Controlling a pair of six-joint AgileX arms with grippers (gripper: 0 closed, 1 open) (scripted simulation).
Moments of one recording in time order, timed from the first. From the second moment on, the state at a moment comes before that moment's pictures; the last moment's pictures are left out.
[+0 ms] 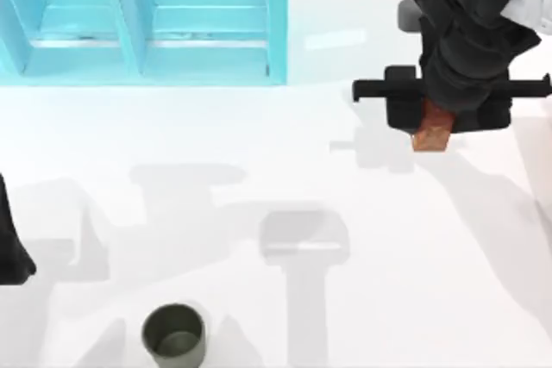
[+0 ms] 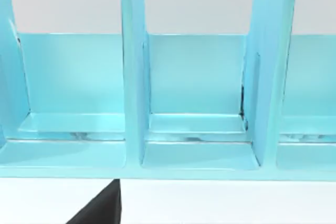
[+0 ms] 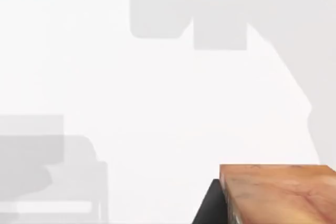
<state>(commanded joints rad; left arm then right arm) 0.00 0.00 0.00 0.00 0.00 0.00 0.50 1.85 1.53 -1.01 0.13 0.51</state>
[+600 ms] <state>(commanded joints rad) 0.00 0.00 0.00 0.00 0.00 0.00 0.33 1.62 1.29 -0.94 0.08 0.33</state>
